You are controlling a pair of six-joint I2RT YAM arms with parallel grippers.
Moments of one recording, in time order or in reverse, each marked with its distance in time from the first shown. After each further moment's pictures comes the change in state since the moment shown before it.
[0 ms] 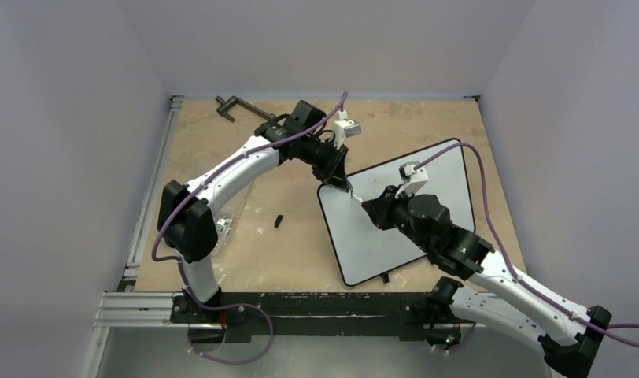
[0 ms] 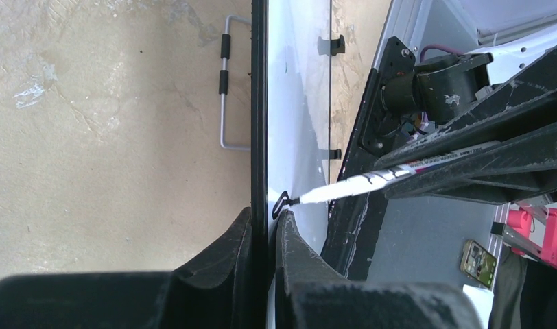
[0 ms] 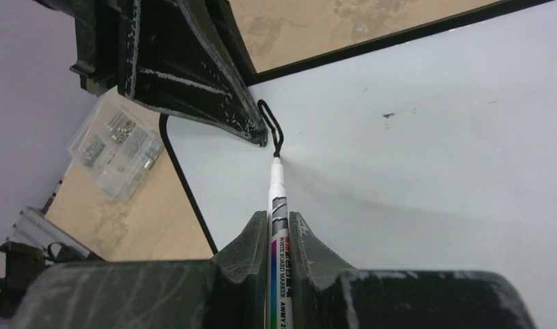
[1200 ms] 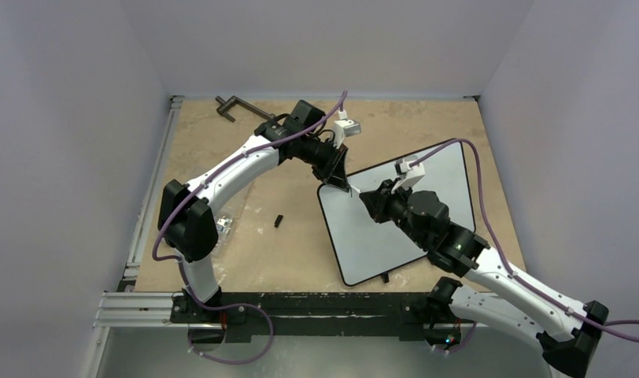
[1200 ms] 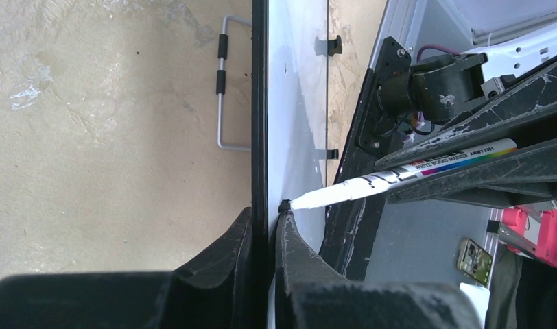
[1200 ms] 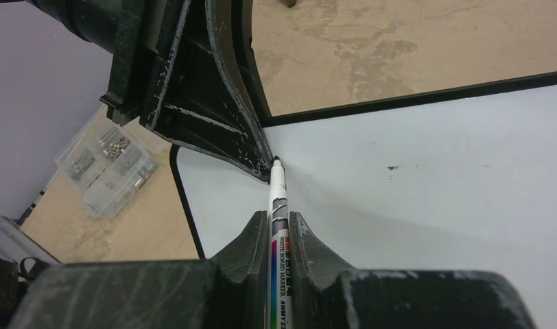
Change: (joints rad) left arm 0.005 0.005 0.002 0.002 0.017 0.000; right arm -0.001 0.024 0.002 0.099 0.001 -0.111
